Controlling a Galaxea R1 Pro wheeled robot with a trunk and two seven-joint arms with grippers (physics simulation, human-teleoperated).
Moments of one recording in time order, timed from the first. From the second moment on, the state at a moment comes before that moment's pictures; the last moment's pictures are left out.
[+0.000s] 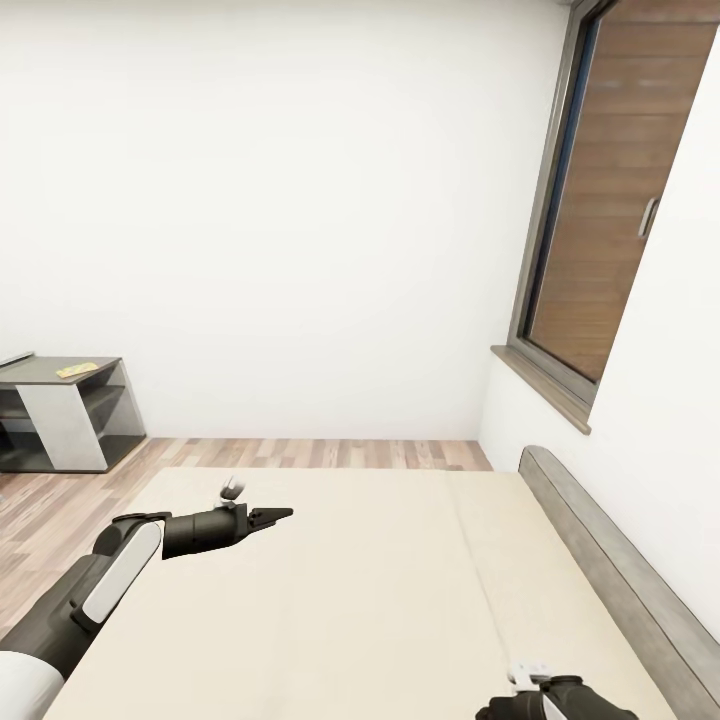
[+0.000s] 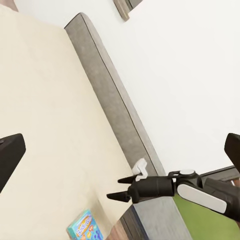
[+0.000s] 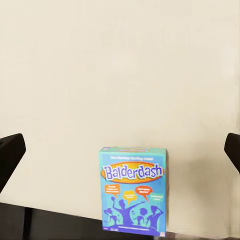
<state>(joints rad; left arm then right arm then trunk) -0.54 0.34 -0.22 -1.11 0.80 0.88 -0.71 -0.54 -0.12 0.03 -0.12 -0.02 0.32 0.30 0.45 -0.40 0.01</state>
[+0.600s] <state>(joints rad) -0.54 0.34 -0.22 -1.11 0.80 0.88 -0.71 -0.54 -0.08 0.03 -0.12 -0.02 0.39 0.22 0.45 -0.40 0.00</state>
